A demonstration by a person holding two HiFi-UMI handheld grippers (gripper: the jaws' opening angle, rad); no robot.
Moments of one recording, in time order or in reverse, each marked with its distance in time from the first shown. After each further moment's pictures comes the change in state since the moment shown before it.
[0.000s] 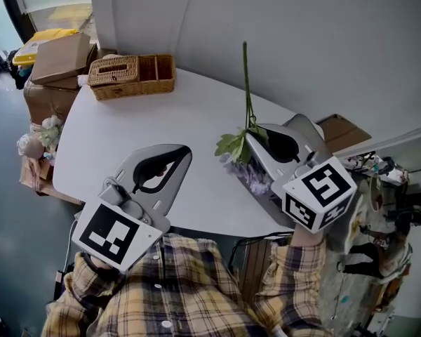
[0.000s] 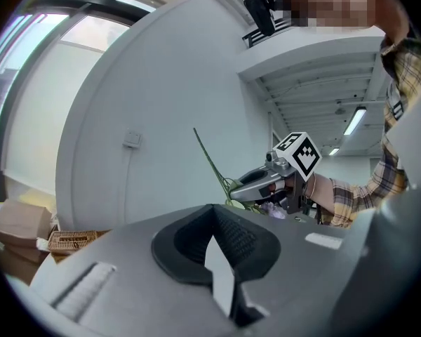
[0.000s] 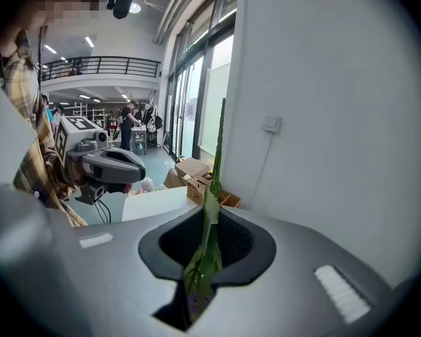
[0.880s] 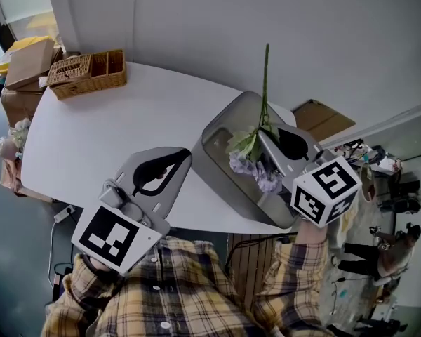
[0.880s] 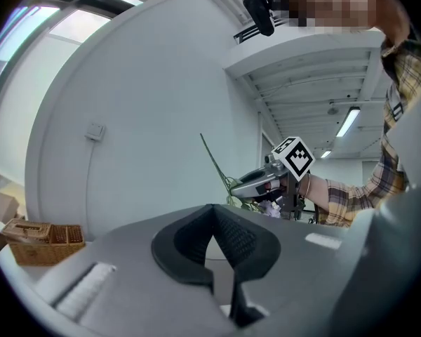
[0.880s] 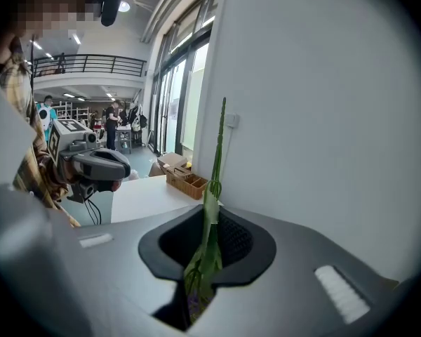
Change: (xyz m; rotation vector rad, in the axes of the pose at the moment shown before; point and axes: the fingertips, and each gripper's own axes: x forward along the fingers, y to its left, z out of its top) left arm 0.096 -0.145 -0.008 0.001 -0.022 -0.066; right arm -0.144 -0.107 -0.096 0.056 0.001 -0.116
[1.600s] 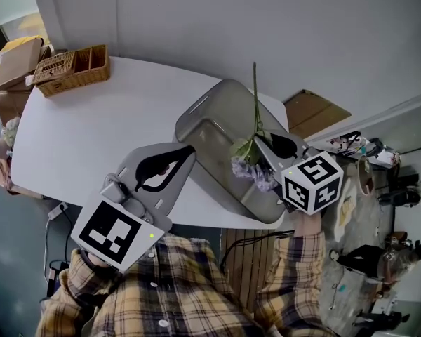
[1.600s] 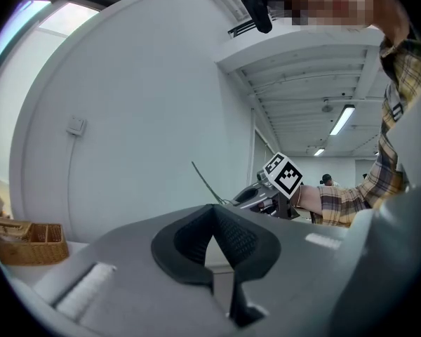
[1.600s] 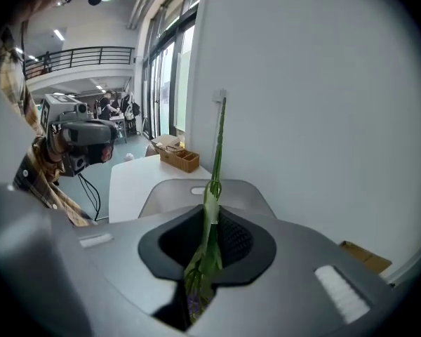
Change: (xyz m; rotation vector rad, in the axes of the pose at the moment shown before) left arm 0.042 -0.038 -0.008 0.017 0.016 -0.054; right arm -0.007 -0.046 -0.093 0.054 0.147 -0.014
